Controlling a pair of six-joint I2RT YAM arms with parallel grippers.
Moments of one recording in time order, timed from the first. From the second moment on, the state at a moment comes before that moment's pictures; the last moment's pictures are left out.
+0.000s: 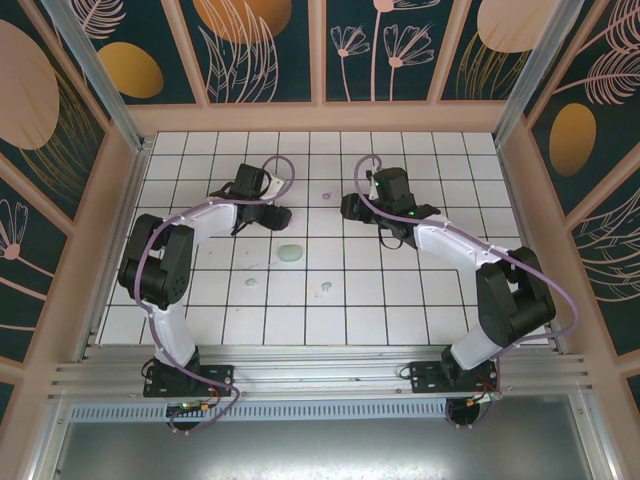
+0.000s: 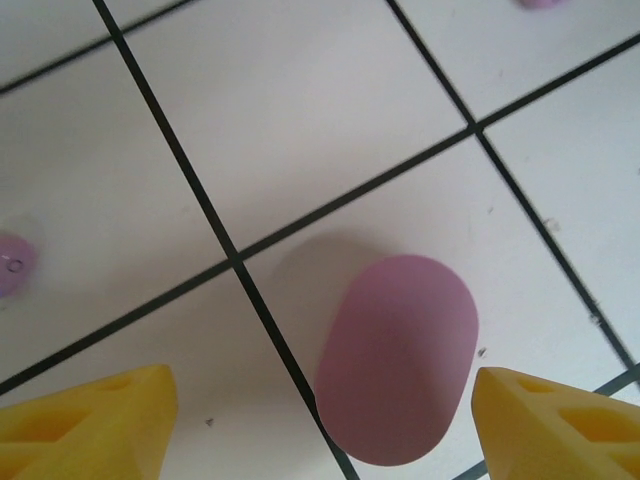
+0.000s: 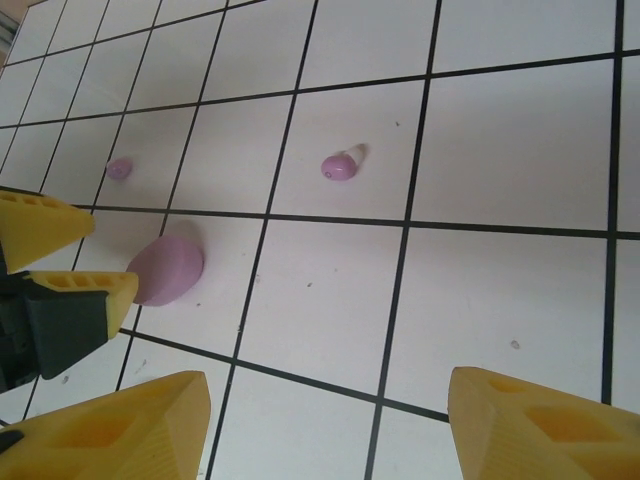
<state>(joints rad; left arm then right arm) -0.35 1.91 1.21 -0.26 0.12 0.12 0.49 1.56 1.02 -0.14 -0.12 0.47</state>
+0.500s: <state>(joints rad) -0.37 1.98 1.22 -0.29 0.12 0.14 0.46 1.56 1.00 -0.13 -0.17 0.50</state>
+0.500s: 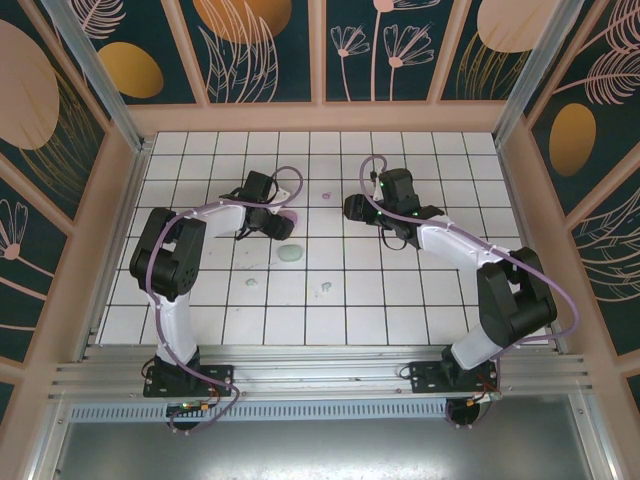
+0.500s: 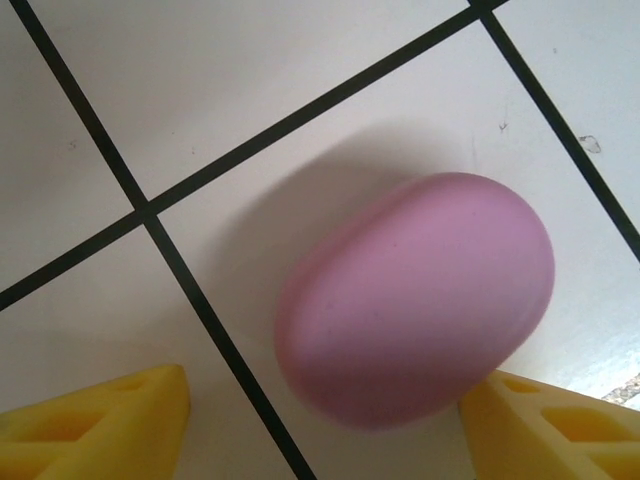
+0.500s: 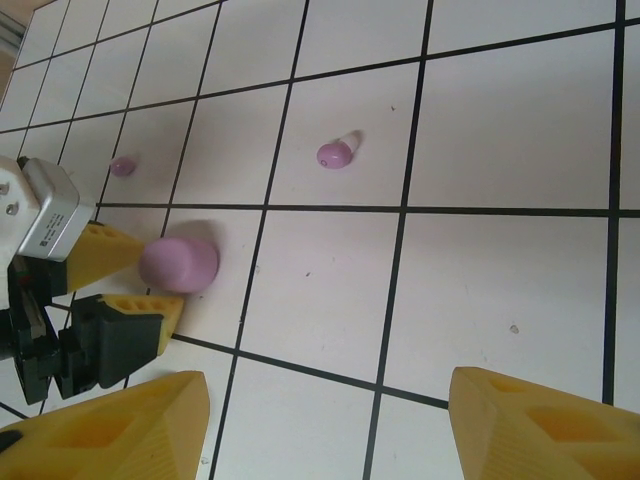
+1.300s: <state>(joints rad) -0.30 2.04 1.67 -0.44 -0.03 -0.12 0.45 1.55 1.00 -0.13 -0.20 0.50</state>
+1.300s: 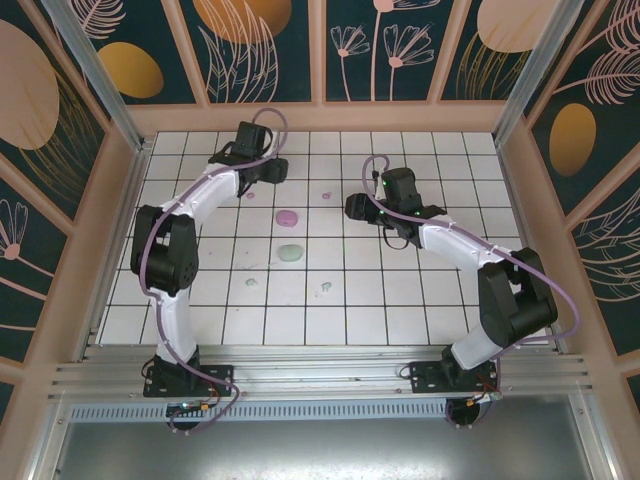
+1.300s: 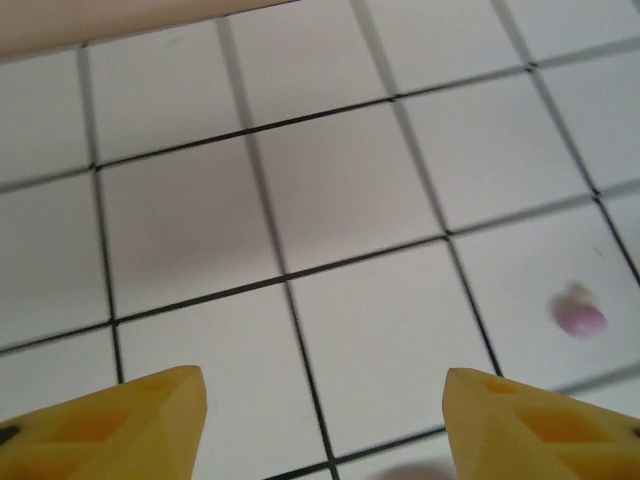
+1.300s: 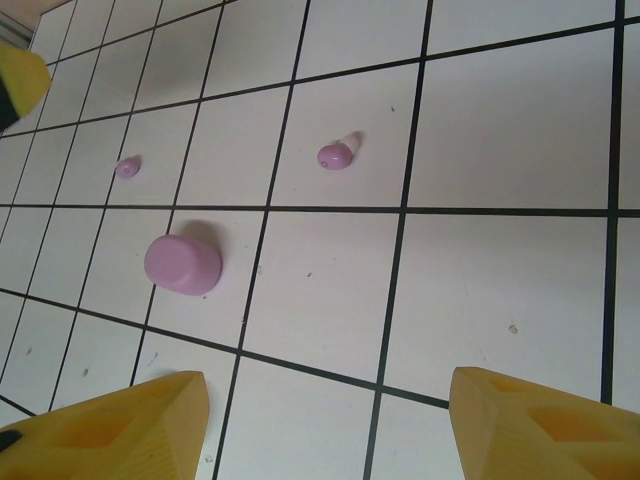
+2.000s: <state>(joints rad) -0.21 2.30 1.79 -0.56 -0.06 -0.27 0.45 1.64 1.02 -0.12 -0.25 0.51</state>
